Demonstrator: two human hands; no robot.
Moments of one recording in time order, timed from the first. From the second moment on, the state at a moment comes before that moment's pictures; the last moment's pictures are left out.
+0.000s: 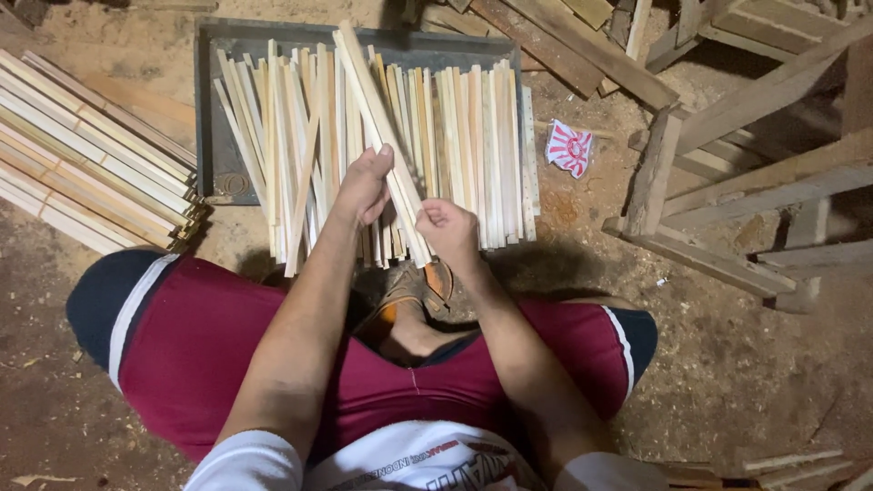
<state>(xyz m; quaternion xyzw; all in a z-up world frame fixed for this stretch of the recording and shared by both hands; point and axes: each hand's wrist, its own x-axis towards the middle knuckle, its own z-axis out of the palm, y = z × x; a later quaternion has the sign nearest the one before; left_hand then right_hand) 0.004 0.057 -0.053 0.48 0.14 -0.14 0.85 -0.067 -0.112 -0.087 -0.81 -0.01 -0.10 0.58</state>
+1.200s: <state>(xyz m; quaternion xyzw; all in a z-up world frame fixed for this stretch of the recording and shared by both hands) 0.030 0.076 0.033 0.50 0.08 0.00 0.86 -0.107 -0.088 -0.057 -0.89 -0.12 0.04 0.45</state>
